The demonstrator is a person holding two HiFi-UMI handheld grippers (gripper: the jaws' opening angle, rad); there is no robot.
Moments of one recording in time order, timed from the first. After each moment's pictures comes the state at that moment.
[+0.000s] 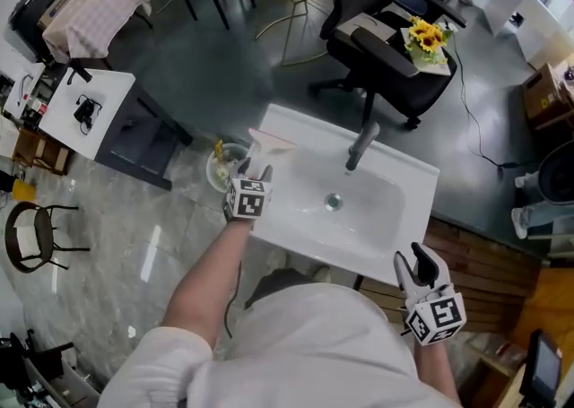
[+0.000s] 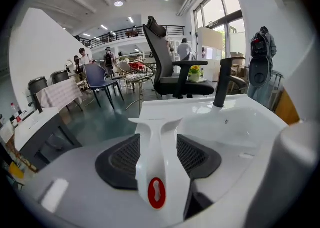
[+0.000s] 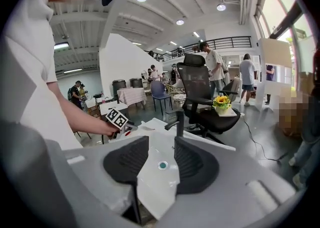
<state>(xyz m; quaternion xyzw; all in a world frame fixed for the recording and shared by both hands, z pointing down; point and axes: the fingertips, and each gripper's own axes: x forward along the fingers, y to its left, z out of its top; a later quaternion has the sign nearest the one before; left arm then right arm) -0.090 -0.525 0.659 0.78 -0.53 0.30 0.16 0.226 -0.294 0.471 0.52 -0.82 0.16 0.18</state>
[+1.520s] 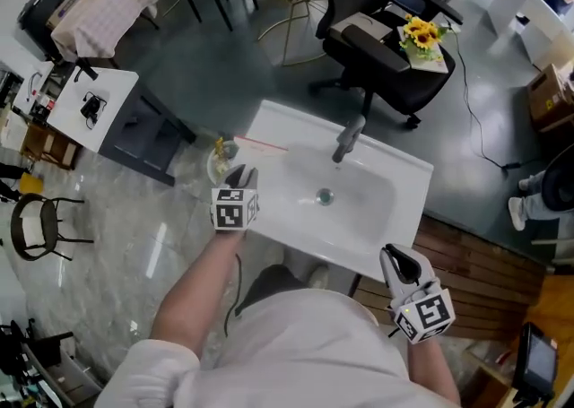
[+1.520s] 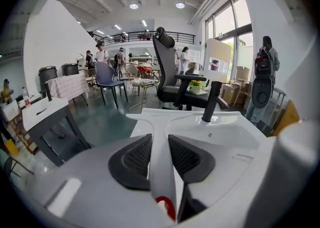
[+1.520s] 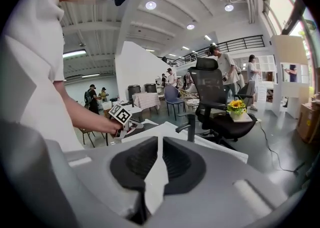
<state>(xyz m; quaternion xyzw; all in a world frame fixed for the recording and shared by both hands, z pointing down) -0.074 -0.470 0.607 0.77 -0.56 0.25 0.19 0.228 -0.277 0.468 0.45 -0.87 0.13 0.16</state>
